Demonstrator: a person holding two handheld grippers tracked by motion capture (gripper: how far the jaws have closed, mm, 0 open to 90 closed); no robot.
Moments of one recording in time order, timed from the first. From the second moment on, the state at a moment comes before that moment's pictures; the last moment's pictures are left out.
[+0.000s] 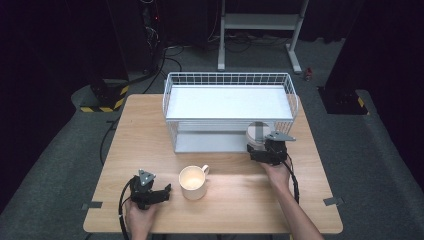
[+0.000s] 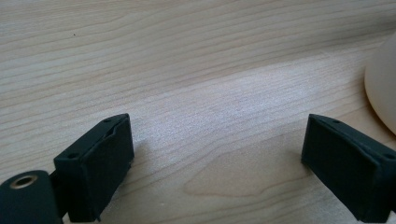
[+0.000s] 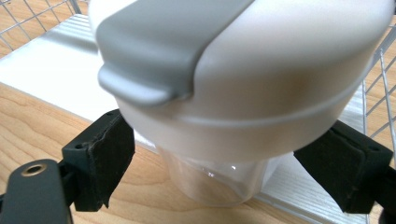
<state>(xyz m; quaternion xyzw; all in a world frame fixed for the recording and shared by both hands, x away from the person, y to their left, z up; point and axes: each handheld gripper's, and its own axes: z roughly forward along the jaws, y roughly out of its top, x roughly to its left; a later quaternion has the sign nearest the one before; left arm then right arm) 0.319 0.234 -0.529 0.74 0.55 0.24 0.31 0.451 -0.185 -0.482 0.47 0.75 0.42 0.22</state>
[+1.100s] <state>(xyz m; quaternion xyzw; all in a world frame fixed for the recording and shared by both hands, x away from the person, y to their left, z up) 0.319 0.233 -0.530 0.74 0.55 0.24 0.31 0.445 -0.187 -0.493 0.49 0.73 0.41 0.23</state>
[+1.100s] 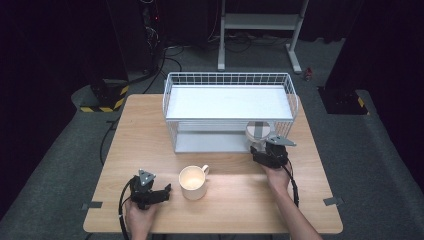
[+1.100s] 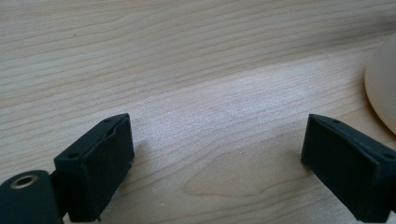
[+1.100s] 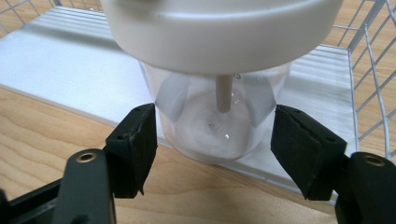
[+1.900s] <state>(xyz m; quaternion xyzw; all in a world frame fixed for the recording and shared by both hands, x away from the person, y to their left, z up) 0.319 0.233 -0.530 0.74 0.55 0.24 0.31 0.462 -0.179 -0.499 0.51 0.73 0.40 0.24</state>
